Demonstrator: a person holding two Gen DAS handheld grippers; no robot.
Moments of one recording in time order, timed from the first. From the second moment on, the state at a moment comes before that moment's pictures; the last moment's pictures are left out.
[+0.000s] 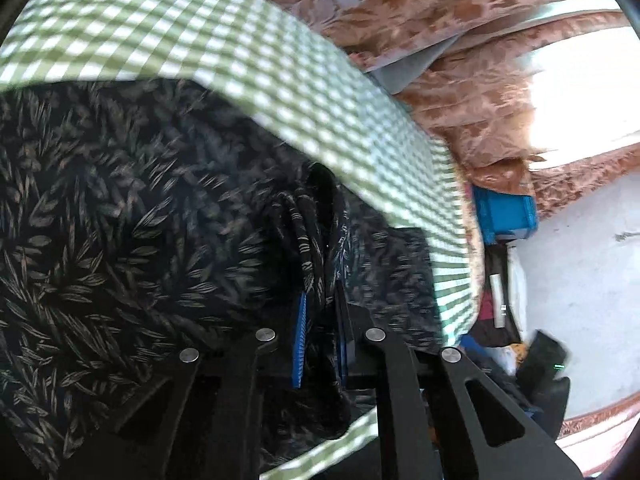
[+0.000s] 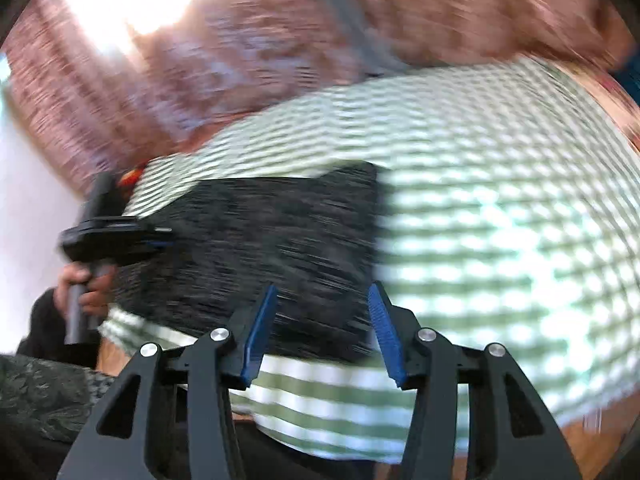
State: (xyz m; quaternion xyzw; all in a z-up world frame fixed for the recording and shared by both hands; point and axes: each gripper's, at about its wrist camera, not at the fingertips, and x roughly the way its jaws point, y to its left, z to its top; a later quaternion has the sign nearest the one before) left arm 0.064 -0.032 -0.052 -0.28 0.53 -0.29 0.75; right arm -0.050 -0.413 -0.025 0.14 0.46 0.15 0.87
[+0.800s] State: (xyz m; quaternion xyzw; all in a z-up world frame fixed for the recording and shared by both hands) left arm 0.045 0.020 -0.069 -0.24 0.50 -0.25 0.79; right arm -0.010 -0.358 -0.020 0.12 0.45 0.15 0.87
